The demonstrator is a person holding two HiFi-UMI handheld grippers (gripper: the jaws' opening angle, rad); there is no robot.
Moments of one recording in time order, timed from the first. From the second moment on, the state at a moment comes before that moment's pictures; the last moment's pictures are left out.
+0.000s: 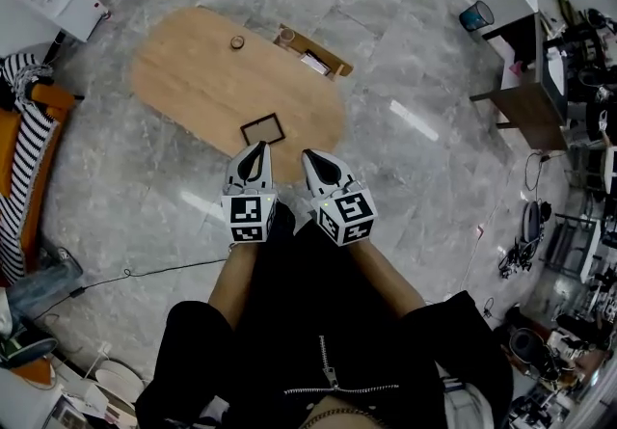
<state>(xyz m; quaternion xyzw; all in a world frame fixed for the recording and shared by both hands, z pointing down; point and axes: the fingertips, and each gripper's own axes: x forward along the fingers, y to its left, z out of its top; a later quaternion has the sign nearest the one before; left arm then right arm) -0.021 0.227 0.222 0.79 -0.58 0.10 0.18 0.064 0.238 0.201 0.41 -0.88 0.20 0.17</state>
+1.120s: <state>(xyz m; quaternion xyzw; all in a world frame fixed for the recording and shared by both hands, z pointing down) -0.048 0.118 0.222 0.72 -0.66 0.12 0.19 0.035 0.087 0.218 0.32 -0.91 0.22 0.16</state>
